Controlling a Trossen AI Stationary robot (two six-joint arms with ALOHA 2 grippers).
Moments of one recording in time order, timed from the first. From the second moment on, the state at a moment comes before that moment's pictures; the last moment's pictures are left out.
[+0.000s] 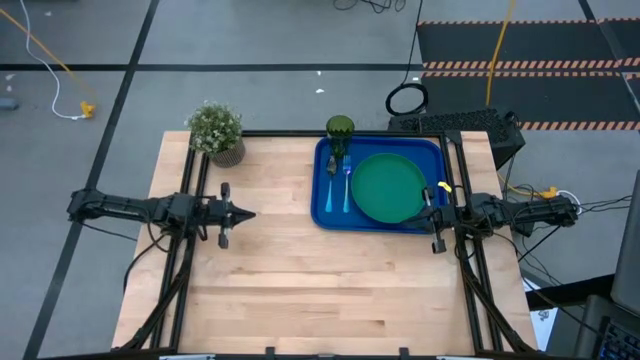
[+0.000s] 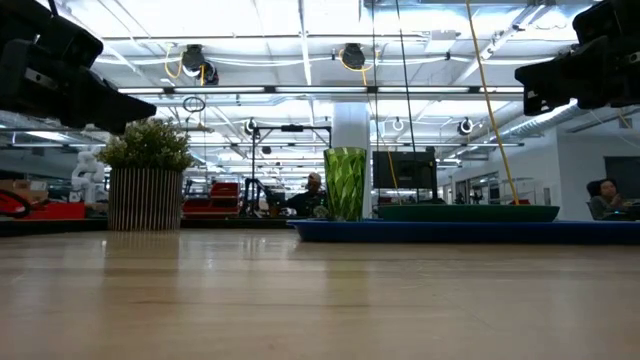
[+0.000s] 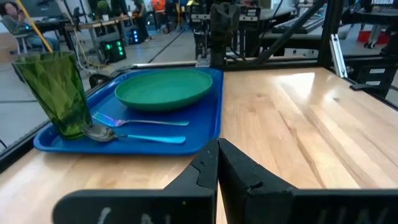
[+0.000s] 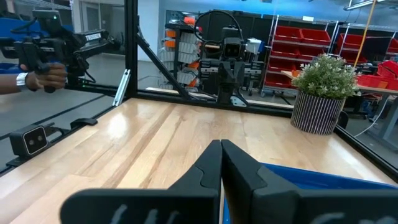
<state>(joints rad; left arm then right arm) -0.11 0.17 0.01 0.04 -0.15 0.06 0.12 0.01 0.01 0.02 0.00 -0.09</state>
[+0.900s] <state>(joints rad) -0.11 0.16 0.01 0.05 -0.15 0.08 0.12 0.01 0.02 0.02 0.00 -0.09</state>
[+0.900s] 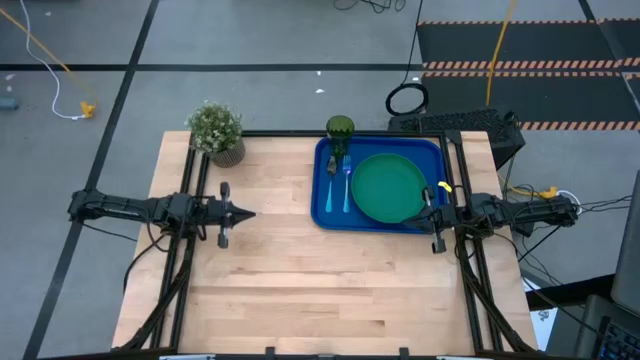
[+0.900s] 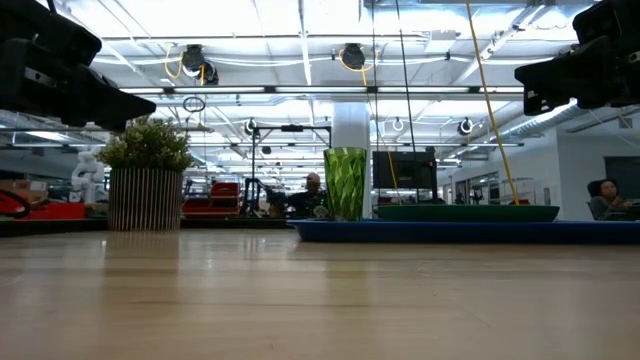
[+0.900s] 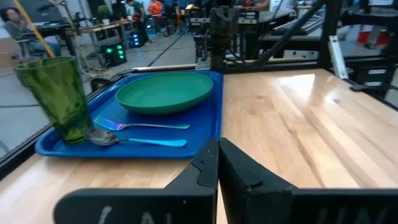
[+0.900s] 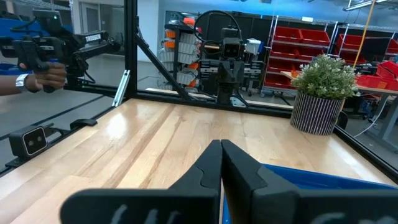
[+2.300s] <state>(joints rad) -0.11 0.00 0.01 0.04 -0.17 0.16 0.12 0.01 0.01 0.02 0.00 -0.09</state>
